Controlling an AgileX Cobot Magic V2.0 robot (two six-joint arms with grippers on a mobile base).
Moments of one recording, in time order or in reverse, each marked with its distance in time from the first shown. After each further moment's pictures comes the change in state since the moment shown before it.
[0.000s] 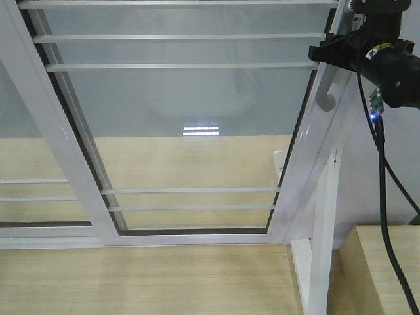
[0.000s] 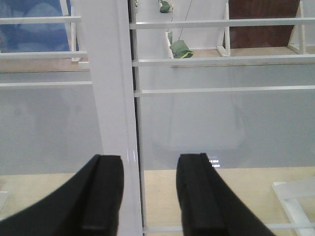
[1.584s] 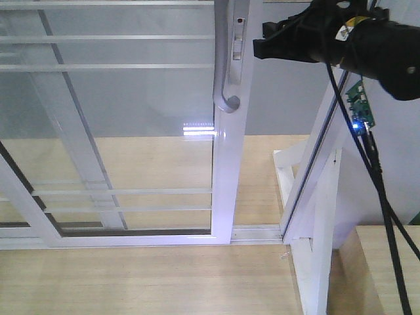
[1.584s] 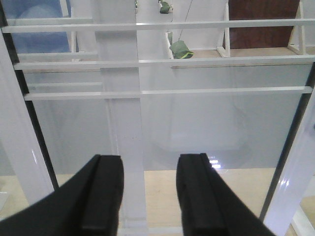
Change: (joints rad) left arm 0.000 0.000 0.000 -0.001 0.000 0.000; right arm 0.277 -0.338 0.005 0.011 0.390 -0.024
